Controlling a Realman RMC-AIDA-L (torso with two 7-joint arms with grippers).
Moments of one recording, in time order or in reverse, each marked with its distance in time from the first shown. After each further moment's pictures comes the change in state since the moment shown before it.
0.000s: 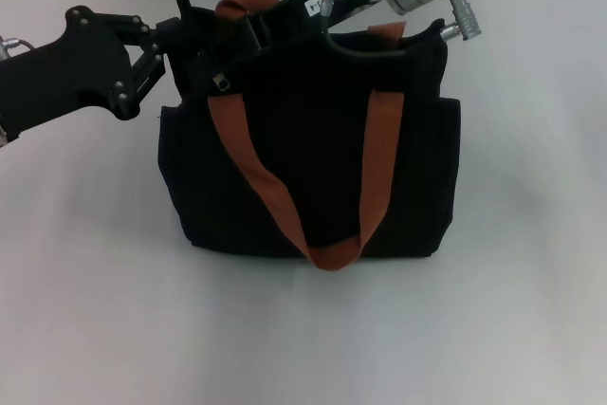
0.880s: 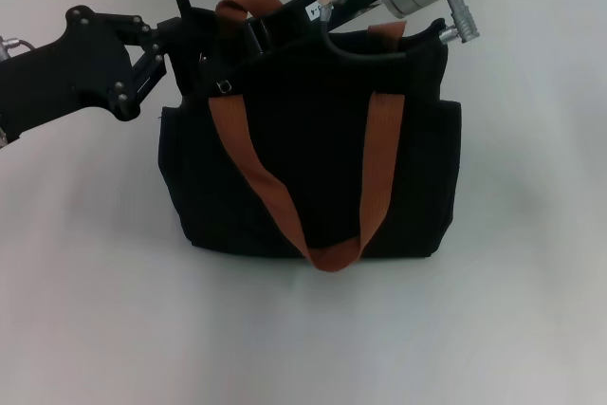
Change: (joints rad) left arm 0.000 -0.001 -0.005 0.000 0.000 0.014 -0.002; right arm -0.002 0.000 -0.026 -0.005 -0.008 0.022 0.006
